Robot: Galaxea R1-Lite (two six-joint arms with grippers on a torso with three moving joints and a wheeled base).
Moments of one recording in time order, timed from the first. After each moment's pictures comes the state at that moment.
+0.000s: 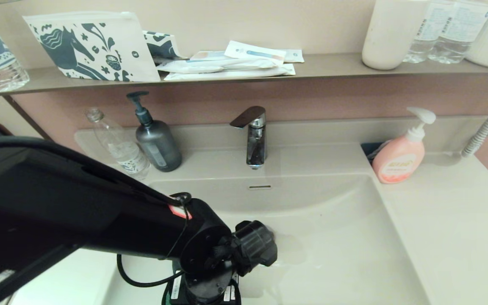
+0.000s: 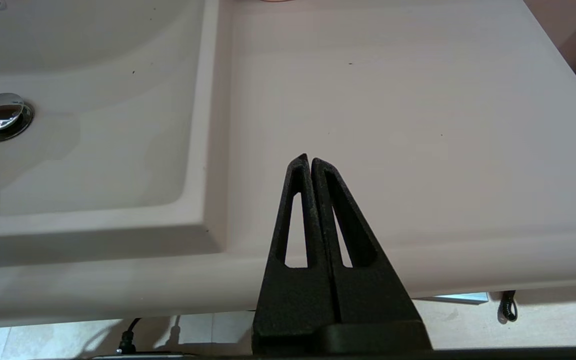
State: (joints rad) left arm -0.88 2.03 -1.14 0.68 0.44 -0.91; right arm 0.00 0.00 -0.02 0.05 -0.02 0.02
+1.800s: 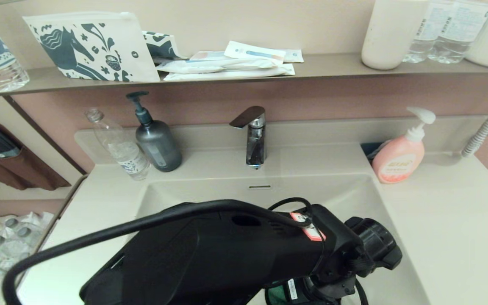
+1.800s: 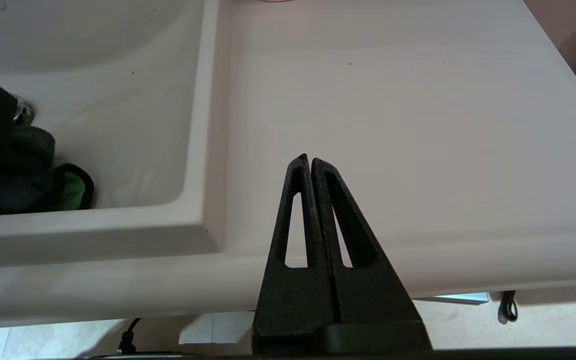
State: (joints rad) left arm -1.12 2.44 -1.93 0.81 0.33 -1.13; right arm 0.00 0.00 -0.02 0.05 -0.02 0.02
